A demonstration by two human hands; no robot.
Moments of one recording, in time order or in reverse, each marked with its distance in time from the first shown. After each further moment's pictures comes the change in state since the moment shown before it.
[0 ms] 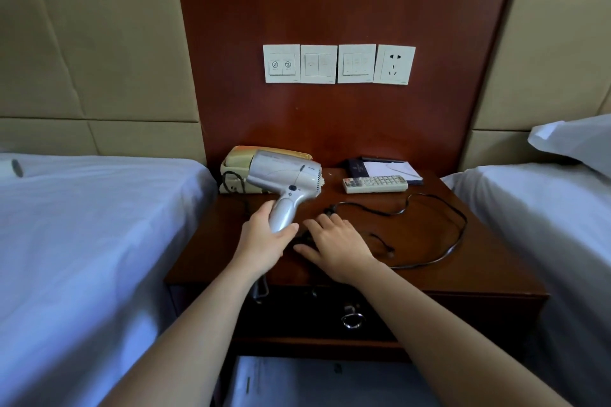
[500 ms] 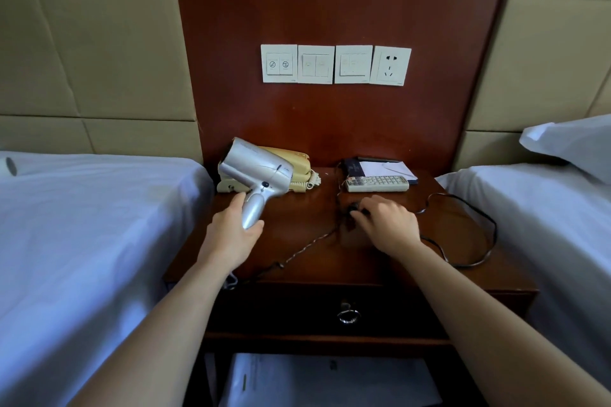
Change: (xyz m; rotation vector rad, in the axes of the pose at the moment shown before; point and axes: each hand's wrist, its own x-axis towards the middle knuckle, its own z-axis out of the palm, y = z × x) left_hand 0.005 -0.016 -0.036 0.331 0.091 -0.002; right_hand -0.016 0.072 -0.026 0.044 0.192 0.327
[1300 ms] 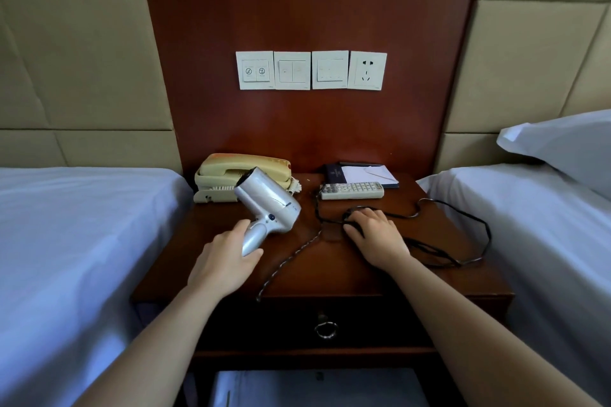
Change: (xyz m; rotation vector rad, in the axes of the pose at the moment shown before) left_hand -0.016 0.025 0.021 0.242 -0.142 0.054; right_hand 0.000 0.035 0.020 0.122 -0.168 0.062
